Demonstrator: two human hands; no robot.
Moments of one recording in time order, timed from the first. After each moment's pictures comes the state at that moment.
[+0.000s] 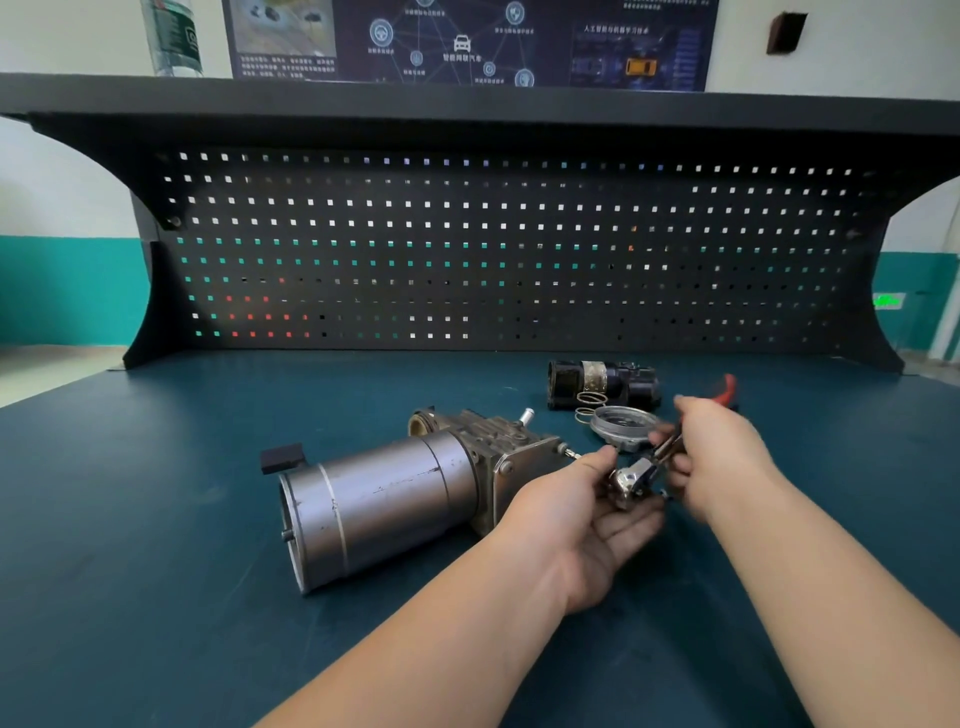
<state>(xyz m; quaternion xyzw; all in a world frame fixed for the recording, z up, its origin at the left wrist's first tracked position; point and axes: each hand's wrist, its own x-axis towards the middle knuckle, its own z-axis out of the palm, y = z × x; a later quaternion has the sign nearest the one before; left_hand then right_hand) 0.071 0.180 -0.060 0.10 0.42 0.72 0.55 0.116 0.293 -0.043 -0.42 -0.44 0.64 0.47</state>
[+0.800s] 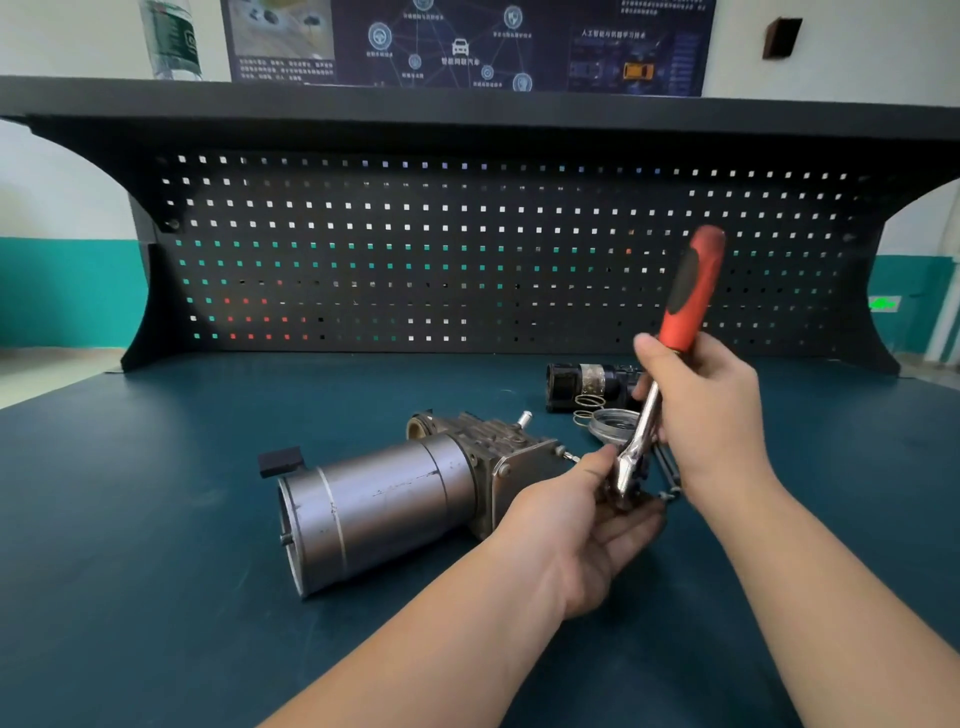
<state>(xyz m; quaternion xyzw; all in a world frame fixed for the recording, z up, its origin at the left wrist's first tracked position) 0.072 0.178 -0.060 0.10 0.41 0.73 0.54 0.118 0.273 -0.028 -0.19 -0.63 0.48 0.58</state>
